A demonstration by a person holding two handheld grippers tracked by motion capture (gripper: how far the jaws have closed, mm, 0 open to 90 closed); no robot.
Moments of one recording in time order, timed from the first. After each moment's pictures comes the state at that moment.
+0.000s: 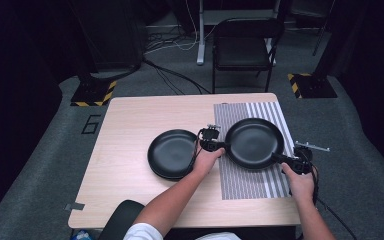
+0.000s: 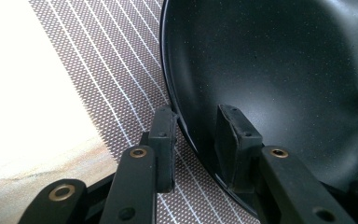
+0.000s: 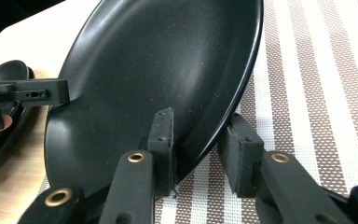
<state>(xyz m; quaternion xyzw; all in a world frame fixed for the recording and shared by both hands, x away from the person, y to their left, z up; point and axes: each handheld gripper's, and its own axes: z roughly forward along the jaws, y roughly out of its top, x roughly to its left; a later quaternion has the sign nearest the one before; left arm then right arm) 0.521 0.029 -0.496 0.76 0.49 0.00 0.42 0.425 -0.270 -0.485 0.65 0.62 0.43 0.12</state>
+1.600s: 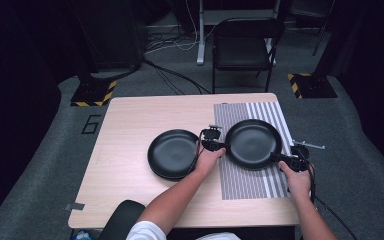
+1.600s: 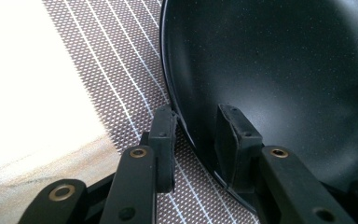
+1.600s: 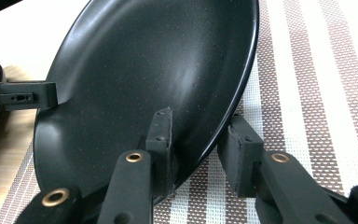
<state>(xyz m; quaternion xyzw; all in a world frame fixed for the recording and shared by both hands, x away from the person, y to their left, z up) 0.530 0.023 -0.507 0.77 0.50 0.01 0.40 0.442 -0.272 -0.502 0.66 0.62 0.41 0.12</state>
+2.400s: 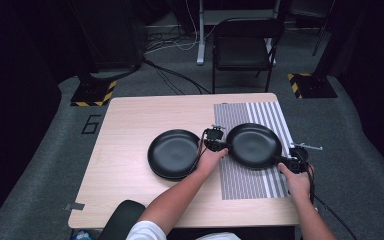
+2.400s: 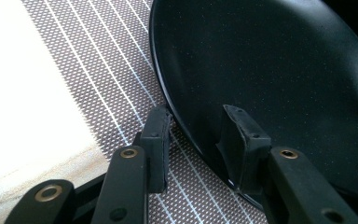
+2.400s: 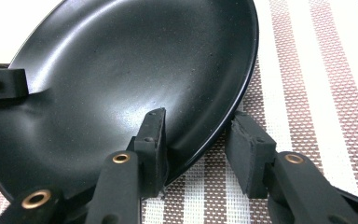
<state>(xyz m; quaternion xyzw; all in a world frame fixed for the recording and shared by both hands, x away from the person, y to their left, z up) 0.529 0.015 -0.506 0.78 0.48 0.02 0.39 0.443 -0.273 -0.511 0.67 0.63 0.38 0.13</state>
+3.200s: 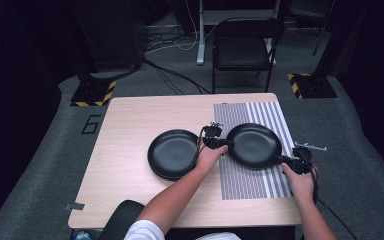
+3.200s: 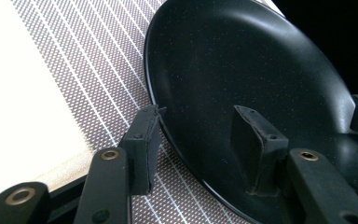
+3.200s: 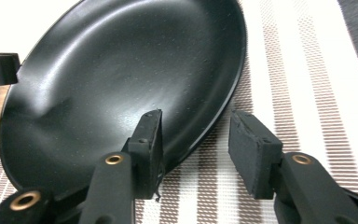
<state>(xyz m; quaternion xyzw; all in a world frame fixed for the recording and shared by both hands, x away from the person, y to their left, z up) 0.531 0.021 -0.495 0.77 0.48 0.02 0.43 0.436 -0.280 -0.503 0.66 0.63 0.38 0.14</state>
